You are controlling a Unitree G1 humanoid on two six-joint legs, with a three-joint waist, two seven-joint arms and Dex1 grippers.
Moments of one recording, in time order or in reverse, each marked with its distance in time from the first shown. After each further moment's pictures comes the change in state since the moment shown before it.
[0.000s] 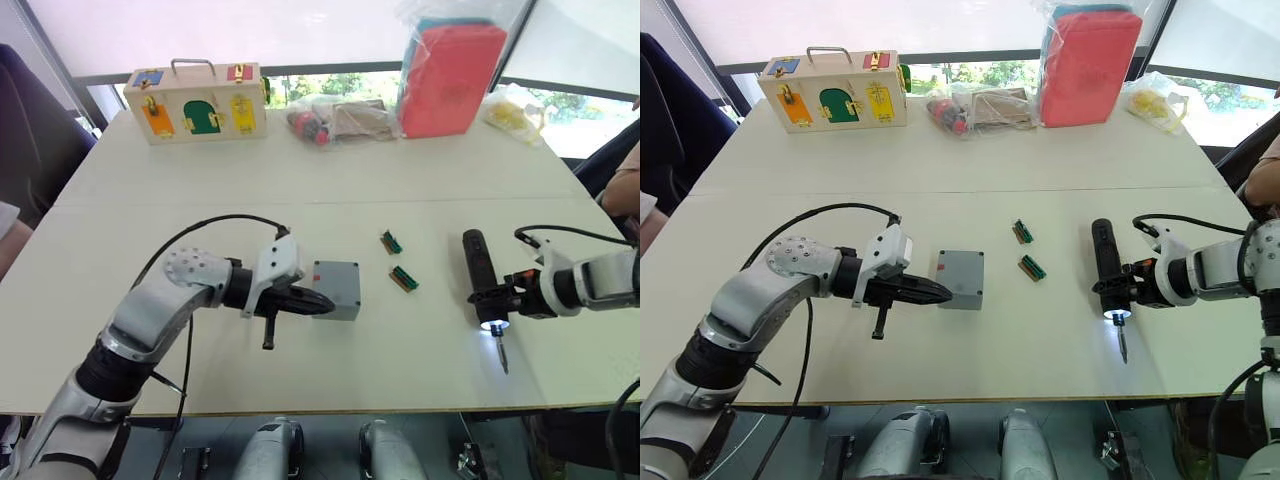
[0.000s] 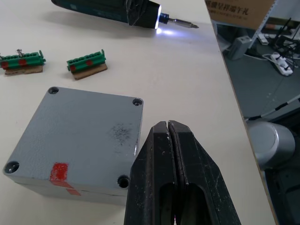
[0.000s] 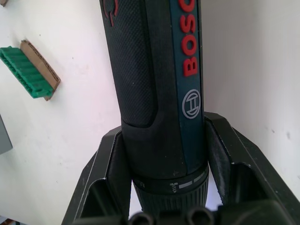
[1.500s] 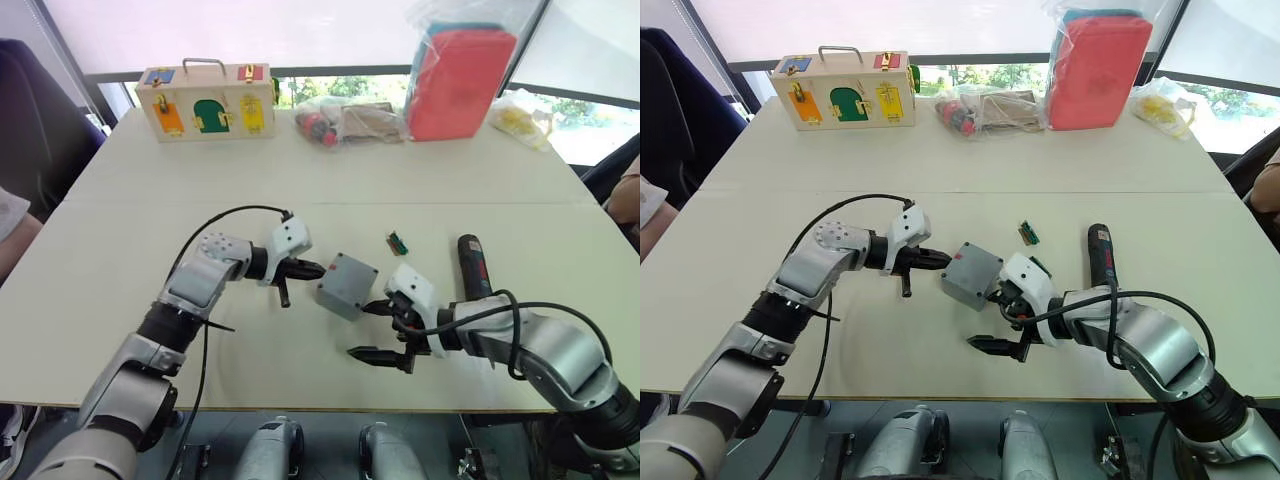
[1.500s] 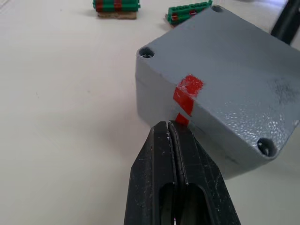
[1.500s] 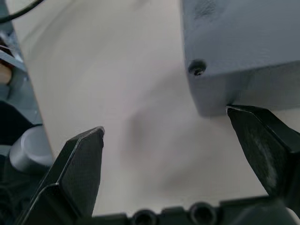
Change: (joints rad) left arm -0.216 -0.209 -0.081 0.648 0.271 -0.291 0.044; right arm 0.342 0.268 0.315 -0.944 -0.567 -0.593 0.522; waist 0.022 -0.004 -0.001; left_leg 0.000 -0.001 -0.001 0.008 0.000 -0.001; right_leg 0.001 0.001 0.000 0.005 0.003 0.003
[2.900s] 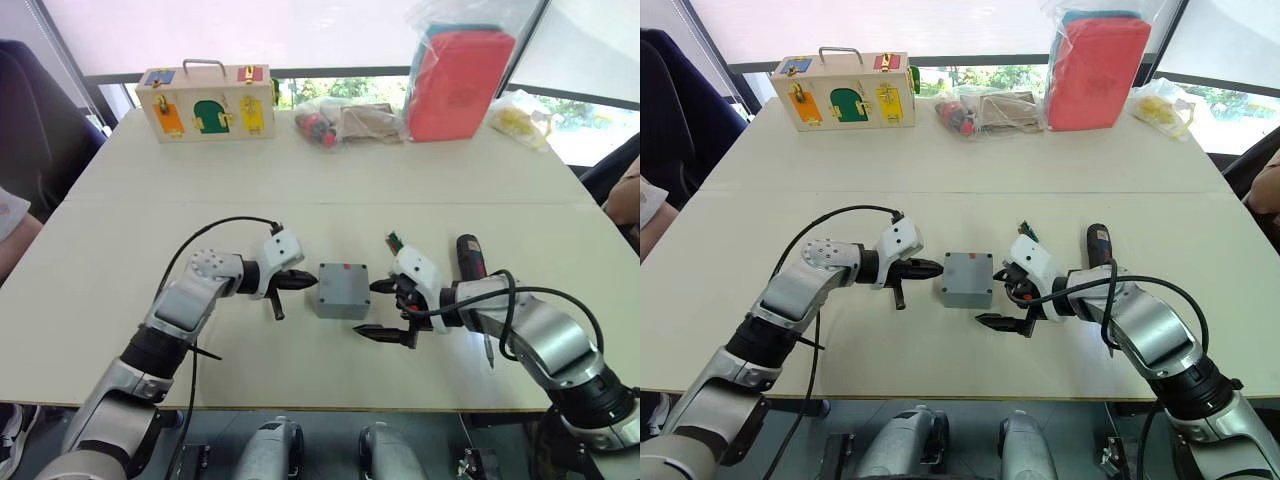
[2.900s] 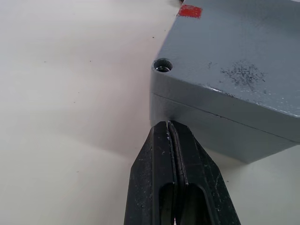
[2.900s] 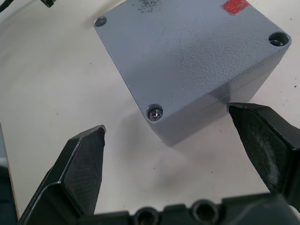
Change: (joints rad) left arm 0.157 0.058 0.040 -0.251 0.000 0.133 0.092; right arm -0.066 0.011 -0.029 0.150 -0.212 -0.136 0.169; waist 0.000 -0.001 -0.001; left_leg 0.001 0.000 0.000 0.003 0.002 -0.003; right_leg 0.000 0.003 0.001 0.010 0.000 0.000
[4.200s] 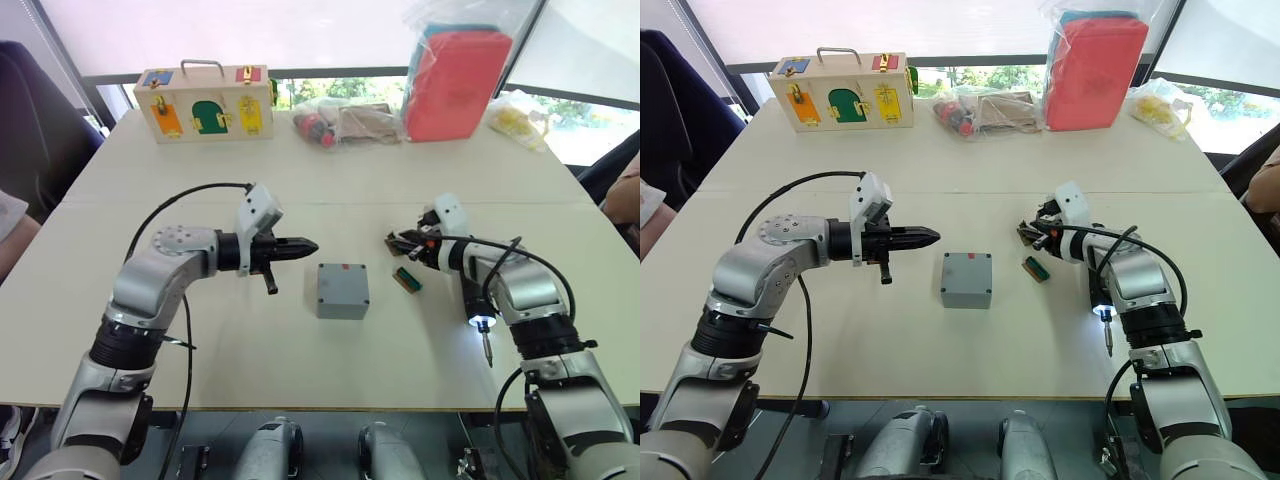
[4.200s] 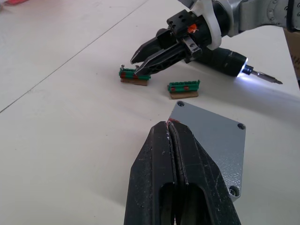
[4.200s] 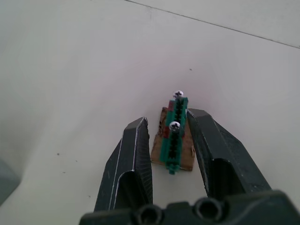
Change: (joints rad) left arm -0.037 0.044 0.195 -0.186 -0.270 0.208 0.019; right arm -0.243 0.197 -0.151 0.707 -0.200 -0.307 -0.175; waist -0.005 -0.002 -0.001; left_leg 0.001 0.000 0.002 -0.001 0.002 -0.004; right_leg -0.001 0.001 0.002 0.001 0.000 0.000
